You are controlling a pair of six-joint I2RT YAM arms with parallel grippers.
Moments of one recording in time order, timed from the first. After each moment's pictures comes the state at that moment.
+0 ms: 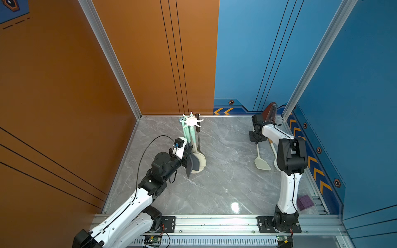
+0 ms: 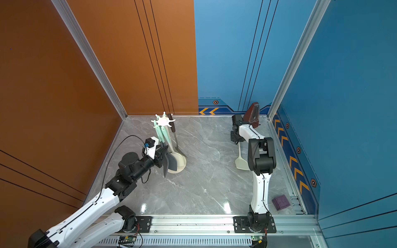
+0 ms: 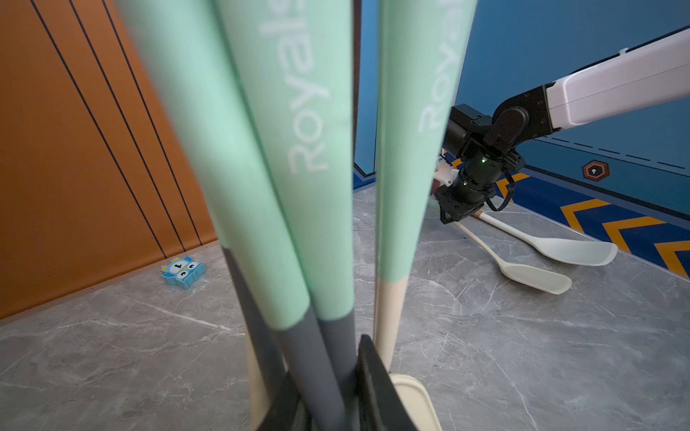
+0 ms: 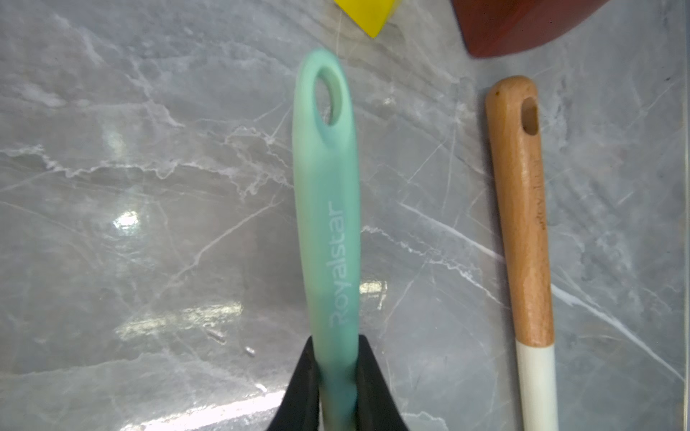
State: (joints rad) left arm -0.51 0.83 0.54 0.18 0.04 0.01; right arm 0.10 2.16 1.66 -0.69 0.22 0.13
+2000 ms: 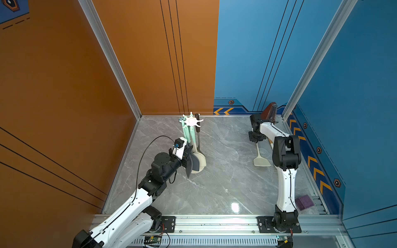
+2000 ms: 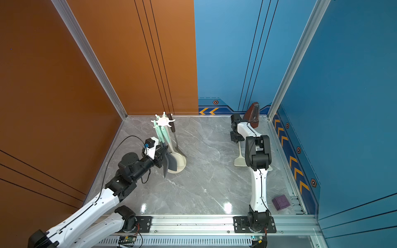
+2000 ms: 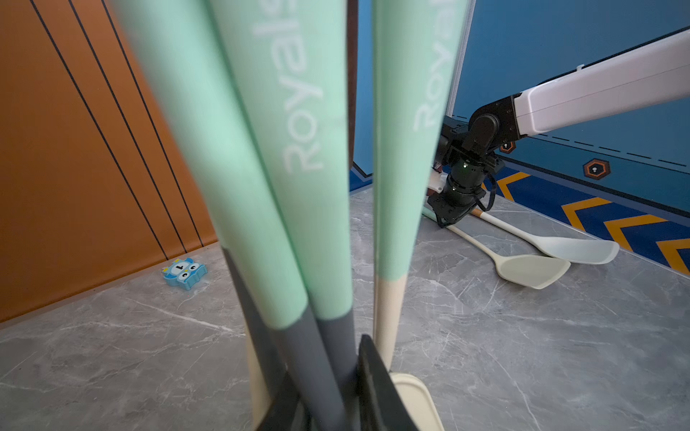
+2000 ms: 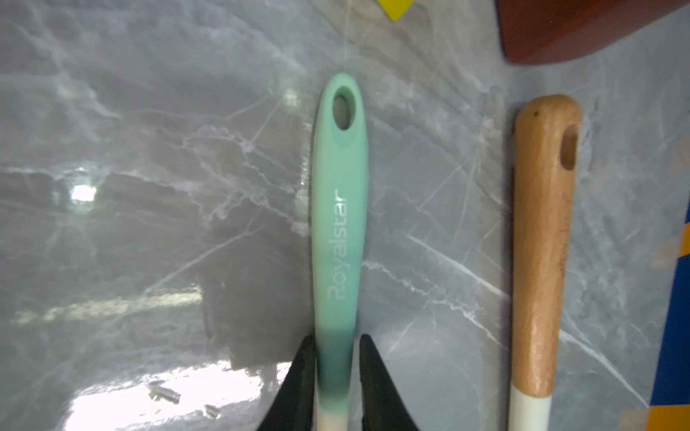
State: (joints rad) left arm -0.51 0.82 0.54 0.18 0.04 0.02; right arm 0.10 2.30 1.83 -0.81 0.27 0.04
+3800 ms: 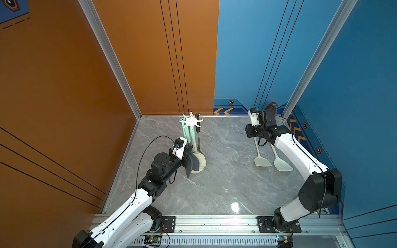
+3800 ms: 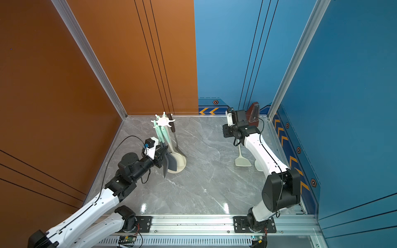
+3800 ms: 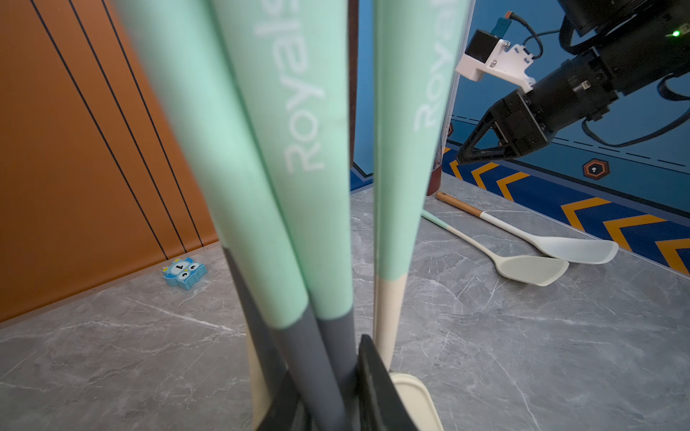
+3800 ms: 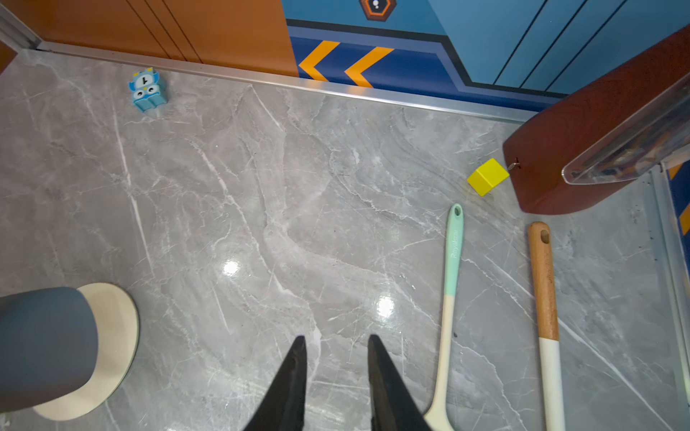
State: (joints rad) left arm -0.51 0.82 0.54 0.18 0.05 0.02; right arm 0.26 1.54 1.37 -0.54 -0.08 0.04
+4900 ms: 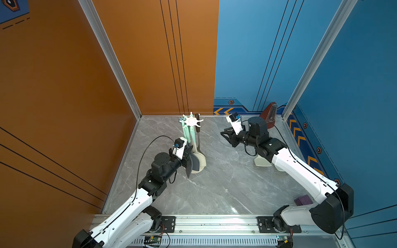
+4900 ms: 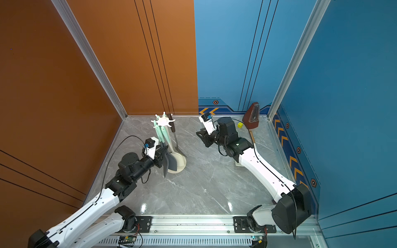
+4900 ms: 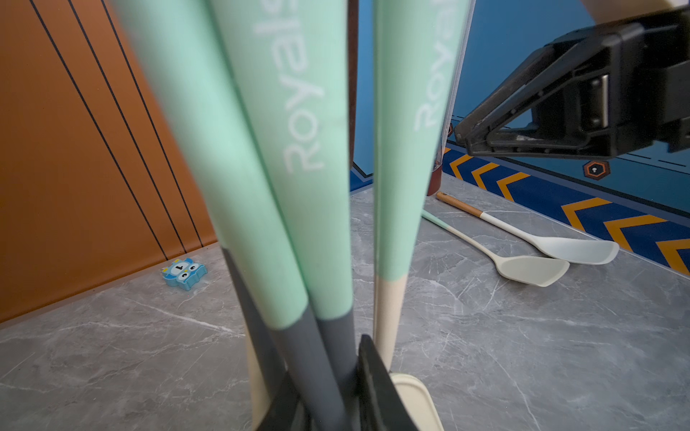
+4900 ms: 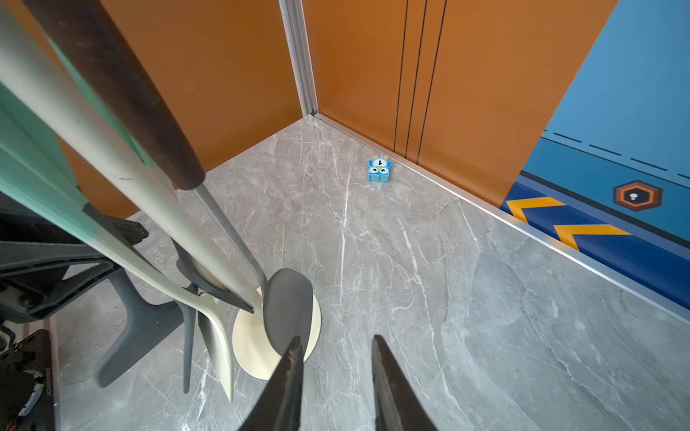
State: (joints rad) left arm -0.51 0.83 0.54 0.19 0.05 0.02; right arm 0.54 1.38 1.23 -0.26 -0.33 -0.05
